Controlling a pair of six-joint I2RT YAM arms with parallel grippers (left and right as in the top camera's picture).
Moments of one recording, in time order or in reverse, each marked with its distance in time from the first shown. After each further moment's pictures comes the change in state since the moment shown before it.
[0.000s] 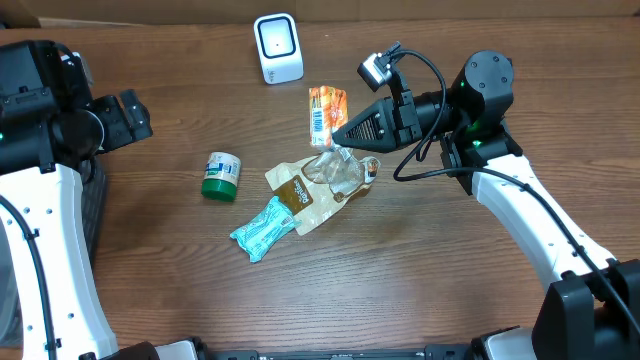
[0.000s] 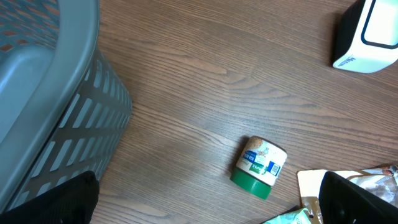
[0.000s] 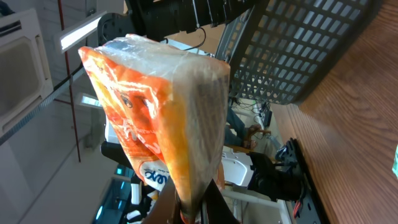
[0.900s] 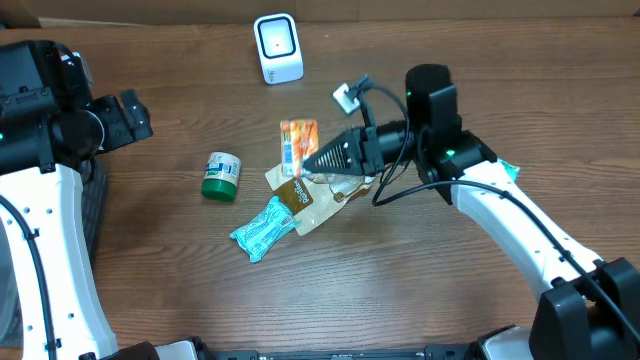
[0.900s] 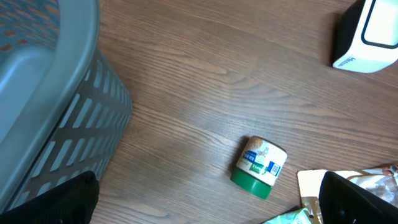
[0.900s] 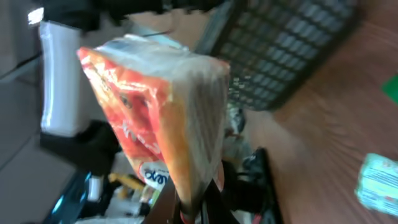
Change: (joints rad) left arm 0.000 0.000 0.000 0.000 0.000 0.000; right arm 0.115 0.000 -0.002 -0.399 0.108 -0.556
